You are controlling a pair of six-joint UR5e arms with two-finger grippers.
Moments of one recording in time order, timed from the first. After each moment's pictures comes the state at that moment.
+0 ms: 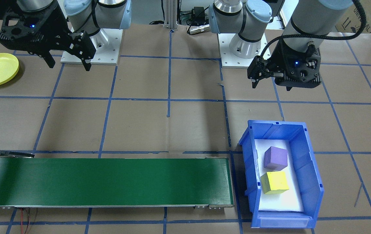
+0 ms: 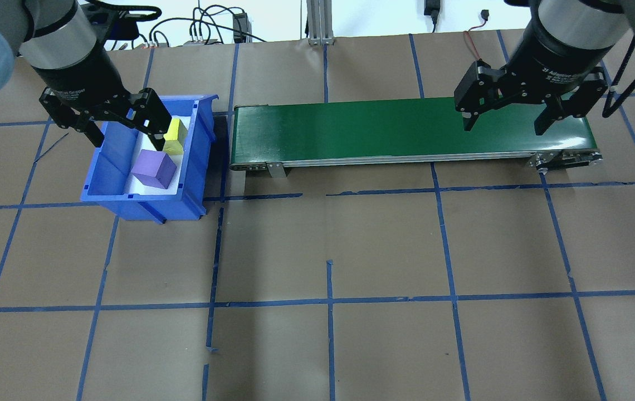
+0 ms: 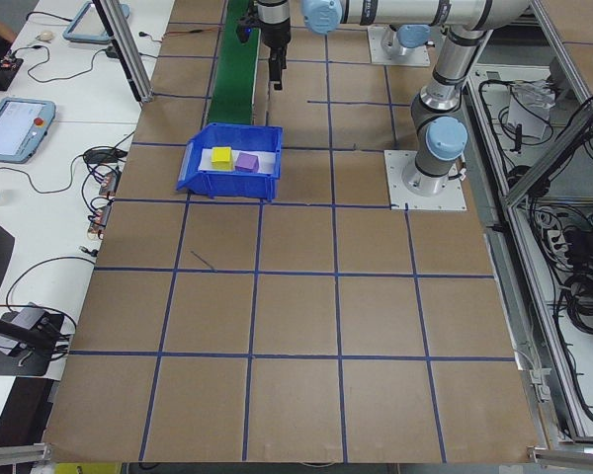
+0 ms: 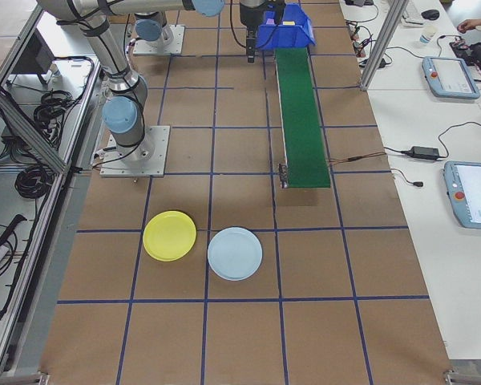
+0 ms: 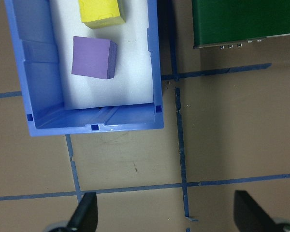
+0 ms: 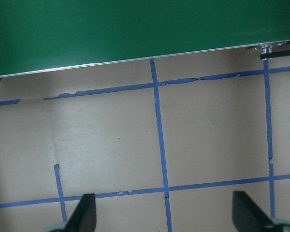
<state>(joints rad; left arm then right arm) -1.53 -1.60 -1.54 -1.64 1.62 0.14 1.56 -1.66 1.58 -1.54 -1.54 0.09</state>
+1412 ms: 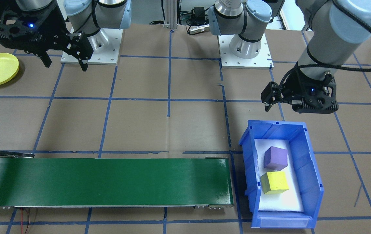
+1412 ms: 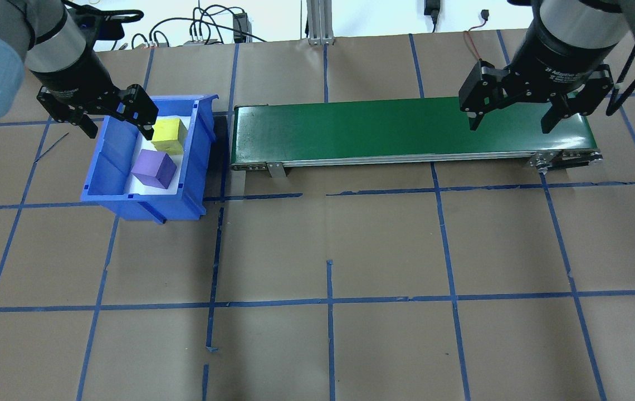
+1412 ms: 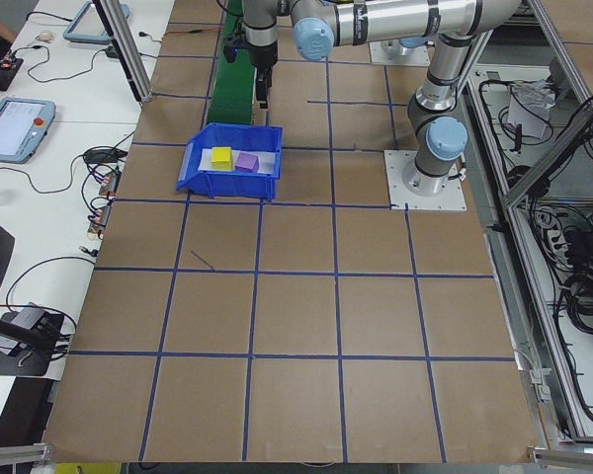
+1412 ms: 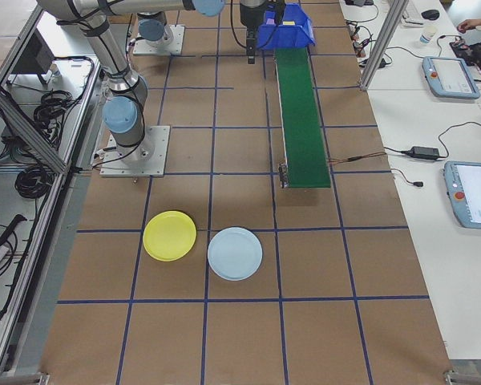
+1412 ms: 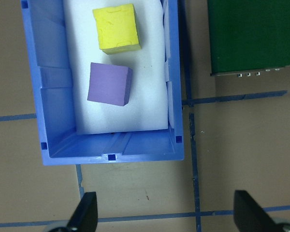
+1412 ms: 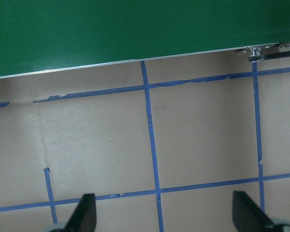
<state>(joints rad) -1.44 -1.68 -1.59 -1.46 1.61 0.20 1.56 -1.66 1.58 -1.55 -1.58 0.10</state>
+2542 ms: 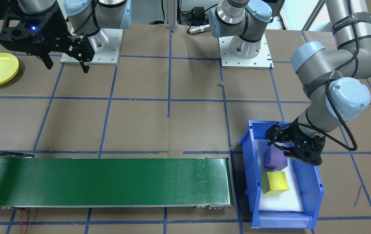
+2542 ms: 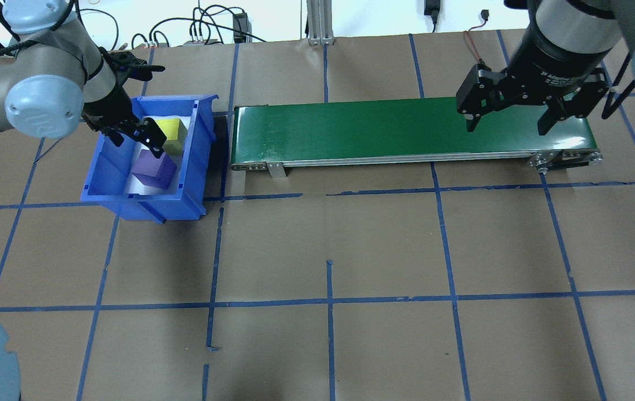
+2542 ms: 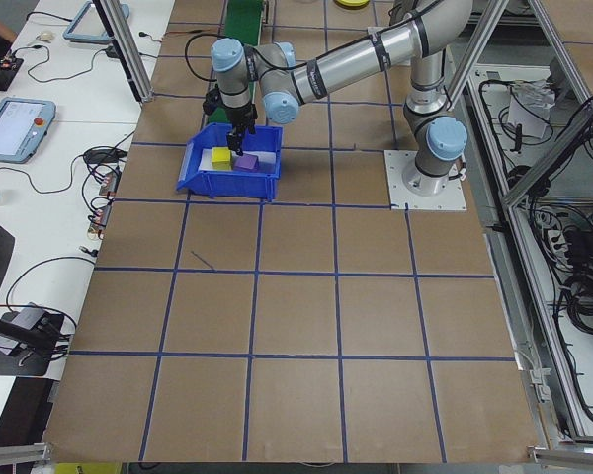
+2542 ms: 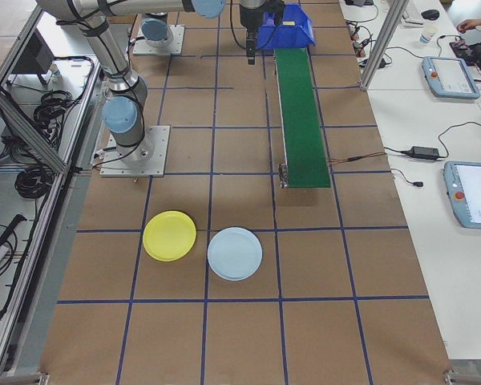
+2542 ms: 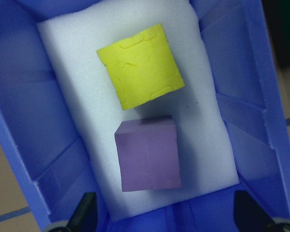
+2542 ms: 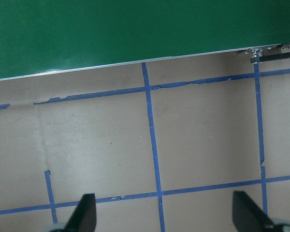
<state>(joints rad) -1.38 -1.90 -1.66 -1.20 1.60 0.54 1.56 -1.66 1.60 -1.56 -1.57 0.10</state>
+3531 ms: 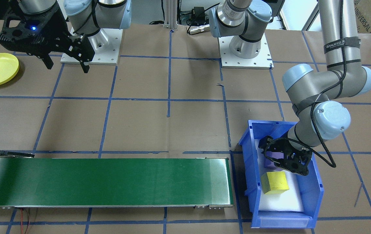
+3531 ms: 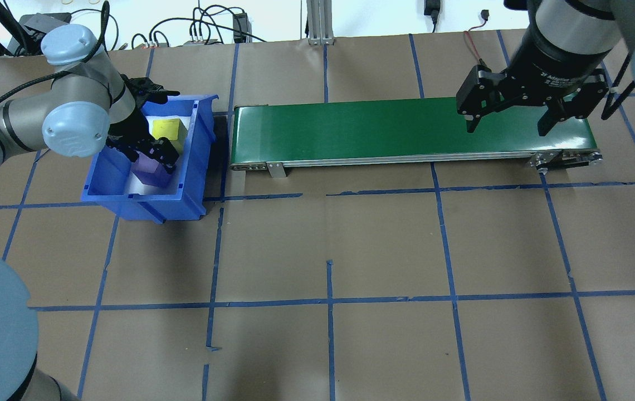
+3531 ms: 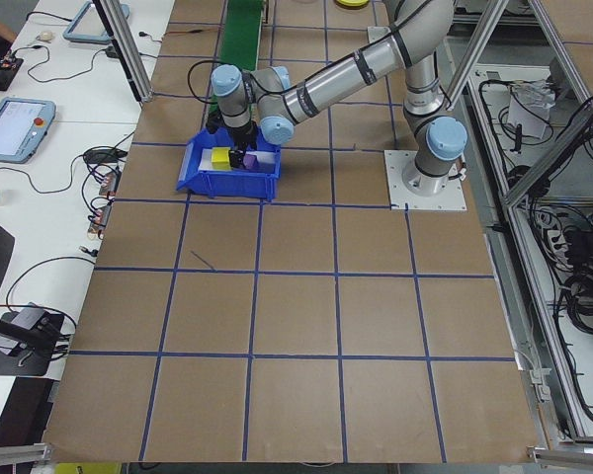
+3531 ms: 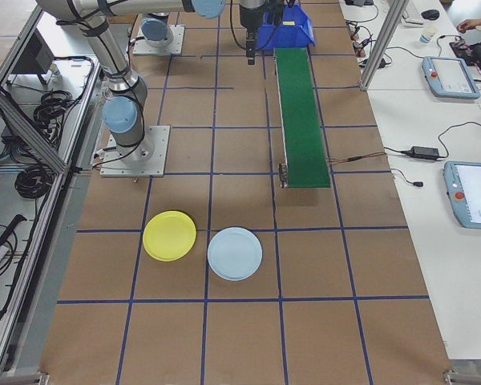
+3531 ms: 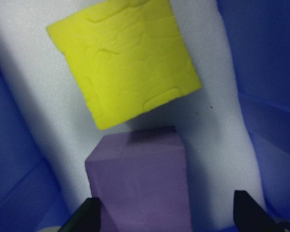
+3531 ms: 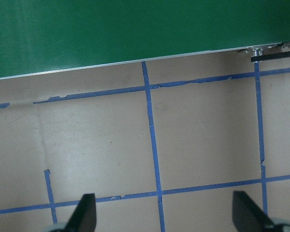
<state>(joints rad) -1.38 -1.98 -1.69 -1.12 1.61 0.55 1.56 -1.66 1.60 -1.56 -1.58 0.10</state>
